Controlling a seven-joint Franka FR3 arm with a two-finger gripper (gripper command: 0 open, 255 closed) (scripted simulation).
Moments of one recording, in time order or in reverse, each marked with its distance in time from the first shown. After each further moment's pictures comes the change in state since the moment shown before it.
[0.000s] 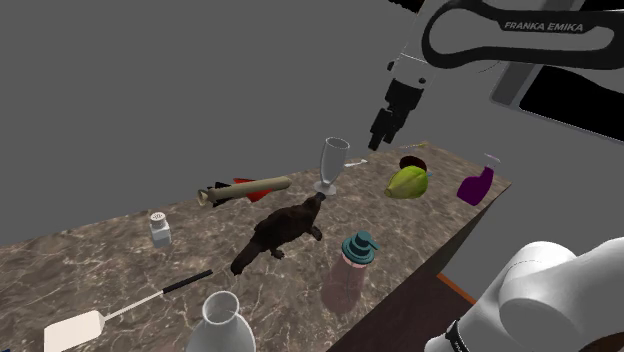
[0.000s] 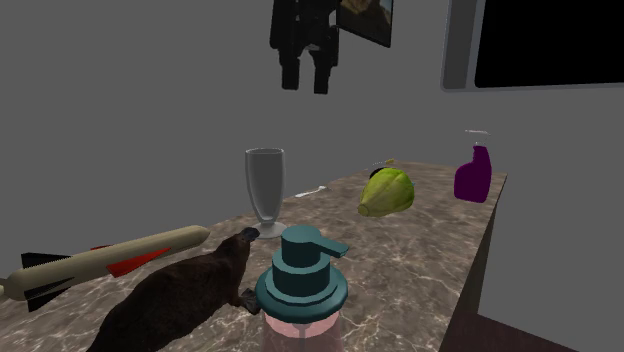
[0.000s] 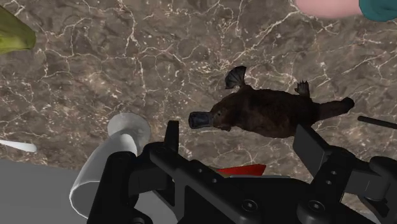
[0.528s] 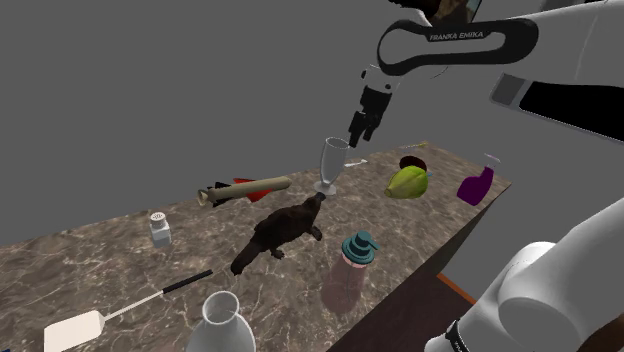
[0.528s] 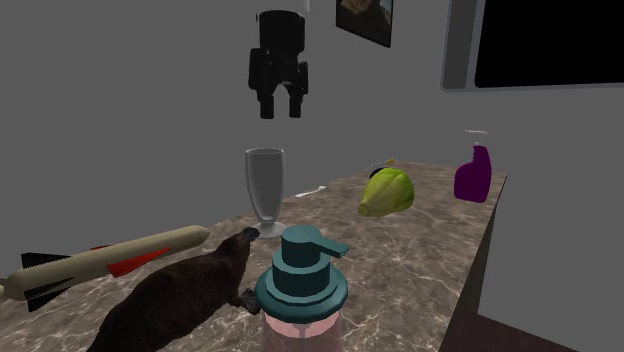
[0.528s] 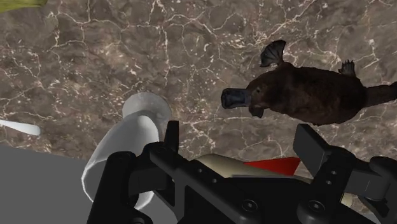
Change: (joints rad) arm -0.012 0.305 -0.053 0.189 -0.009 0.076 -0.093
